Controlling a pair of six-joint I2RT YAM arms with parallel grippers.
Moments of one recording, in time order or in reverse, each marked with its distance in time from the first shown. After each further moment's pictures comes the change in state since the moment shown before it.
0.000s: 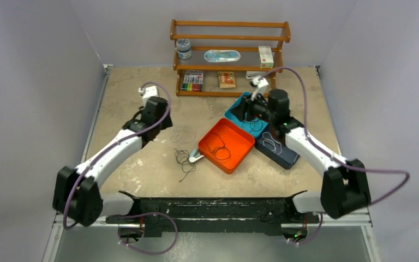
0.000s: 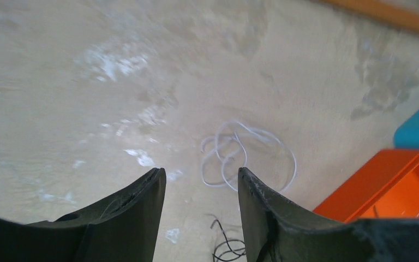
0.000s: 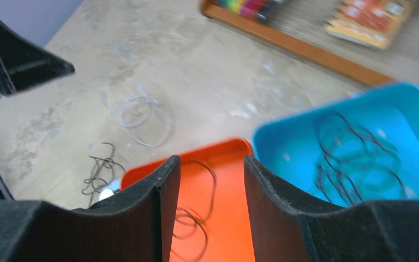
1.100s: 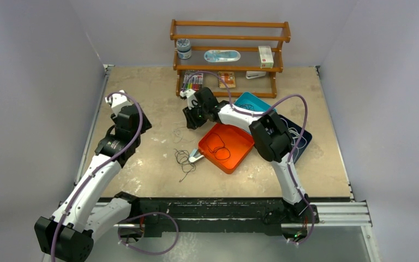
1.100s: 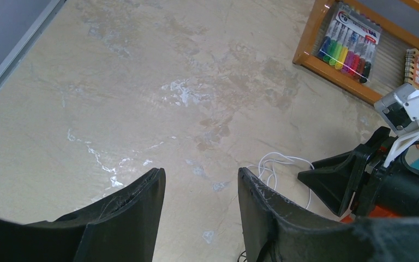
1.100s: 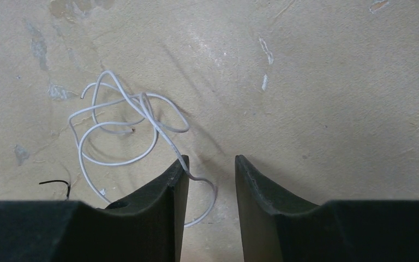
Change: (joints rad) left arm 0.141 -0.433 -0.096 -0.097 -0.107 -0.037; right arm 0.413 0.973 0.865 -0.367 0.121 -0.187
